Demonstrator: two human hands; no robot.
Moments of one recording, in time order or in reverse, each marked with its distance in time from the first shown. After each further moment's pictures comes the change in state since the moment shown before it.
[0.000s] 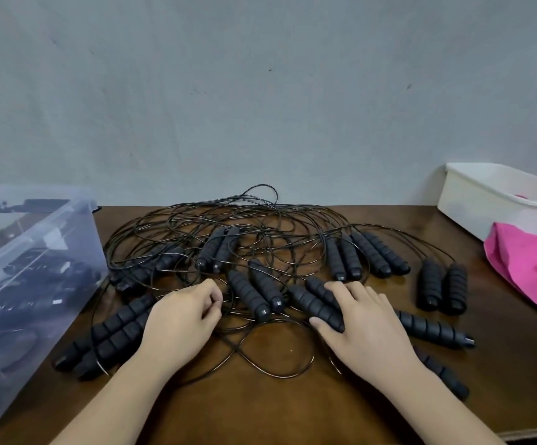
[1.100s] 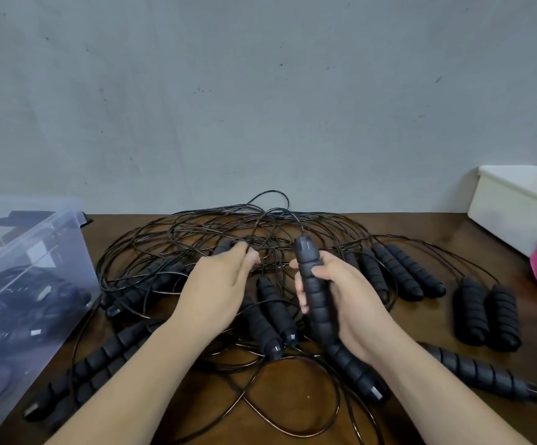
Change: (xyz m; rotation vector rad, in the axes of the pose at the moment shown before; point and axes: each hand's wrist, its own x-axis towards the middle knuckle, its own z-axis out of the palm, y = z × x) left_hand 0.087 0.034 -0.009 -0.233 0.070 0.073; right_hand 0.092 -0.044 -0.006 1.709 -0.228 0.176
